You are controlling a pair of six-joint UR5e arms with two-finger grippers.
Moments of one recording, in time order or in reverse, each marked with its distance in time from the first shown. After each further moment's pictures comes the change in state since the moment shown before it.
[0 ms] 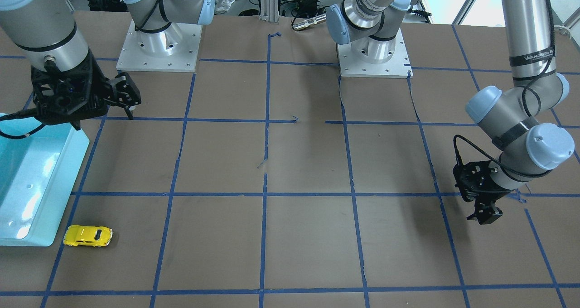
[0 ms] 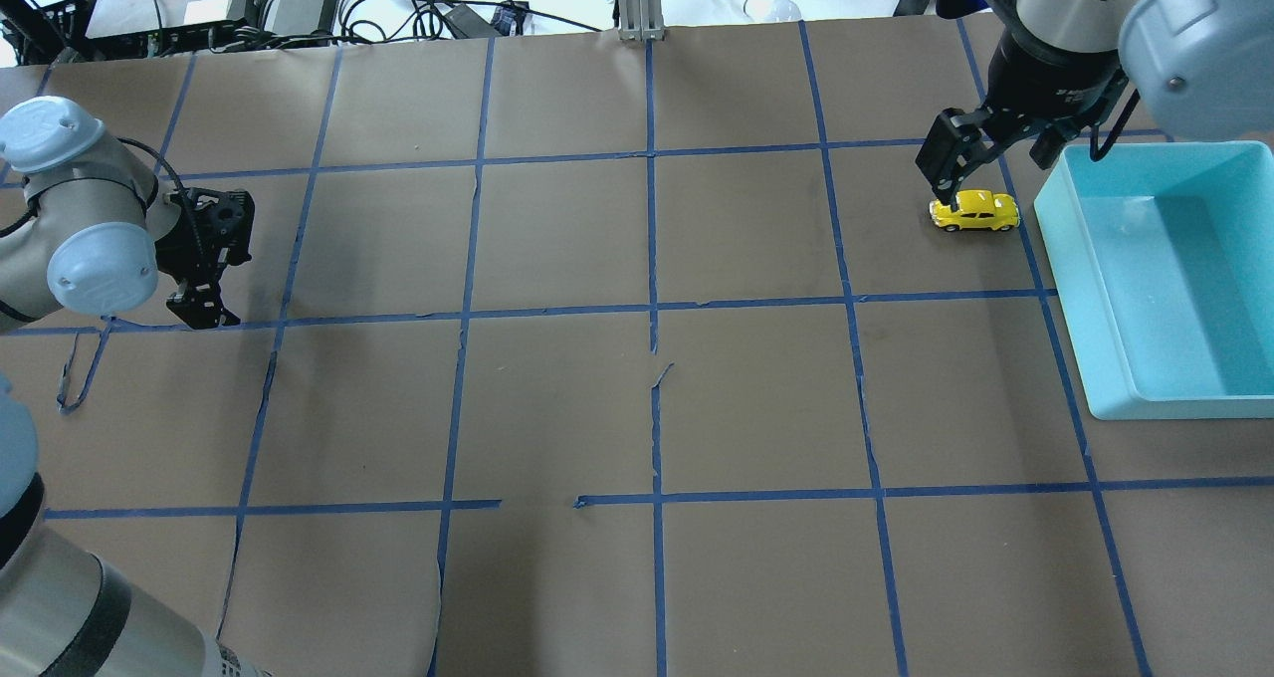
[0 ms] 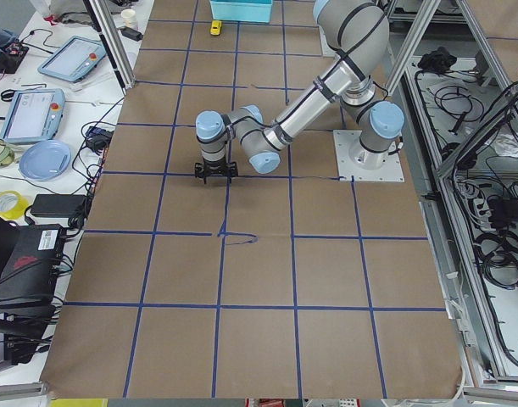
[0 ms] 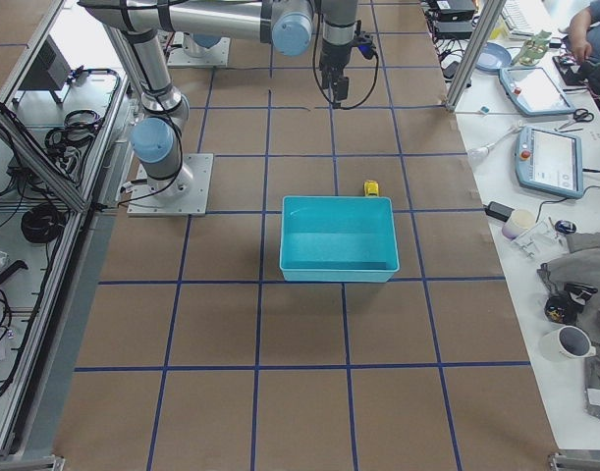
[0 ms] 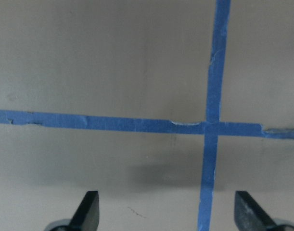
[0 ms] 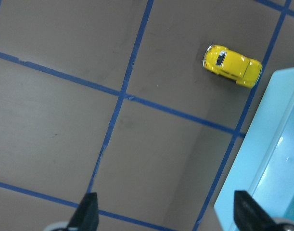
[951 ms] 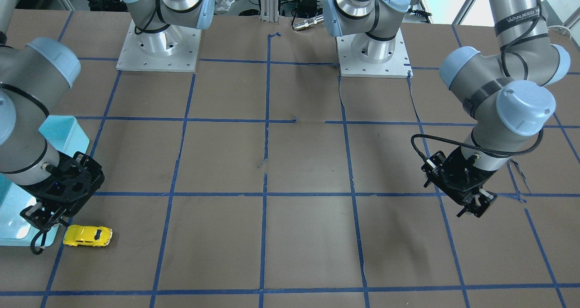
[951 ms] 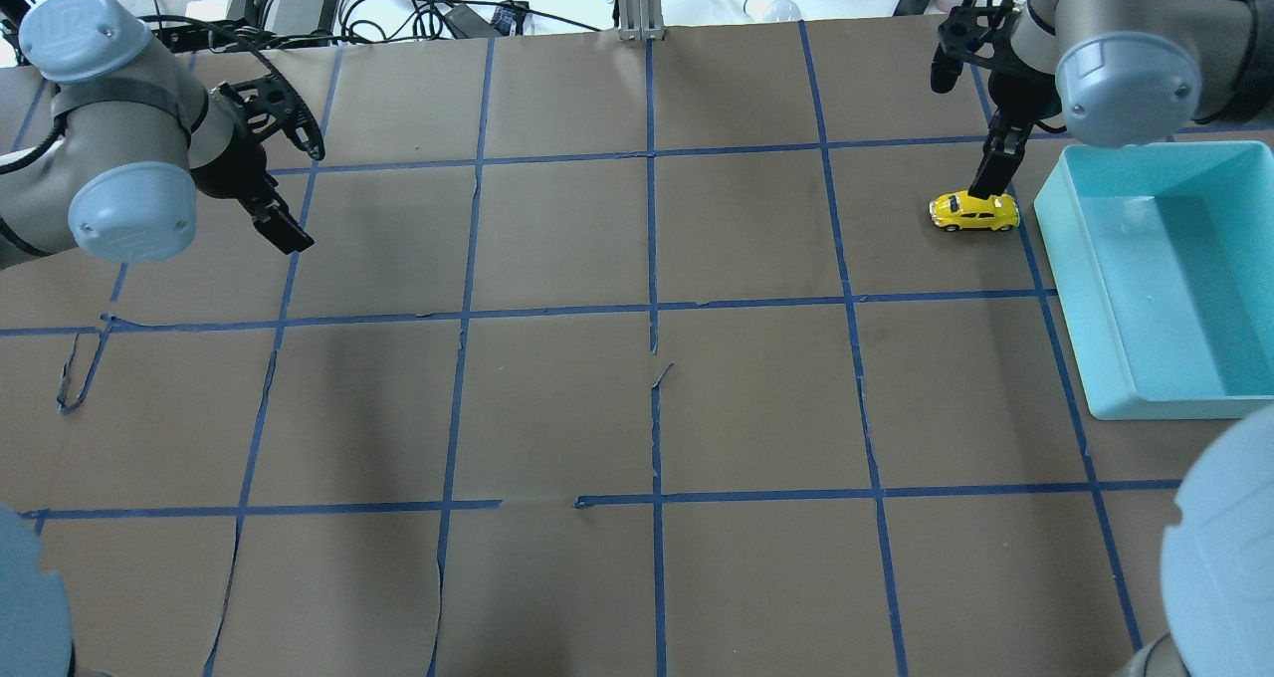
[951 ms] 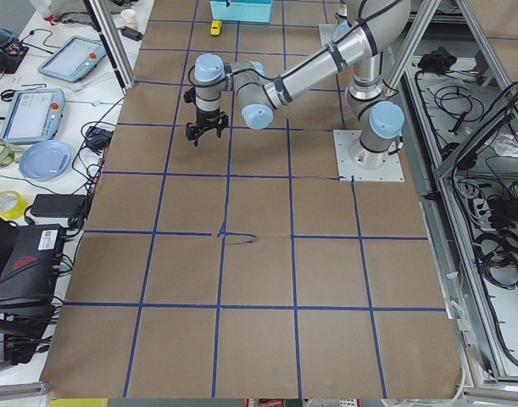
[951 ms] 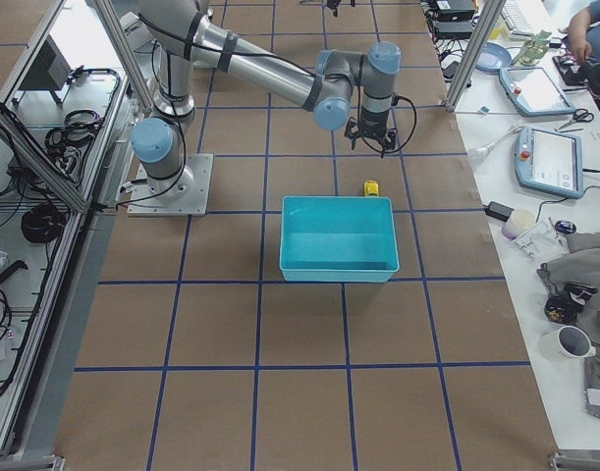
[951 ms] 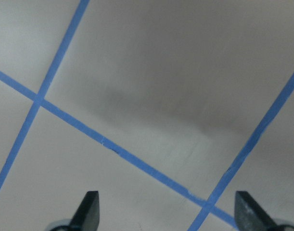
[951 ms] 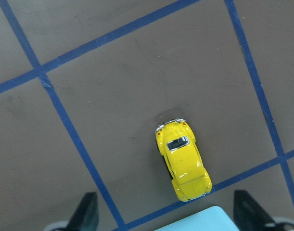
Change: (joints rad) left arm -0.227 0.180 0.063 -0.136 -0.015 -0.805; right arm -0.117 0.305 -0.002 -0.338 0.025 -0.885
